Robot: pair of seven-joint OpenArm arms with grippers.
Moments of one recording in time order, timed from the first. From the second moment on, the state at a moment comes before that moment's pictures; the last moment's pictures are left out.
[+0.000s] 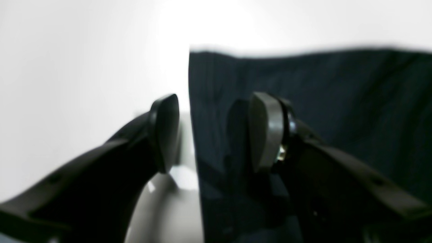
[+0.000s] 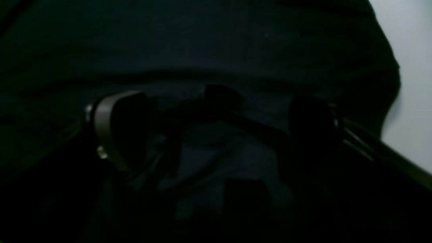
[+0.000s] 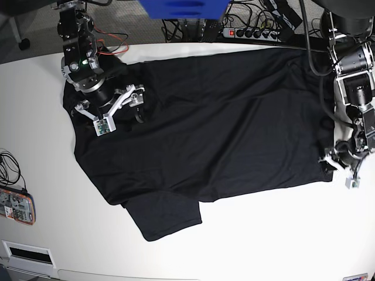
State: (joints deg) left arm -21.9 -30.6 -12.4 38.5 -17.2 -28.2 27.8; right arm -22.2 16.1 -1.6 110.3 14.3 12.6 -35.7
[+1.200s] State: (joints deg) left arm -20.9 -27.4 -13.0 38.2 -18.4 -27.9 24.2; right arm -12.7 16.8 -1.6 110.1 14.4 12.7 -42.3
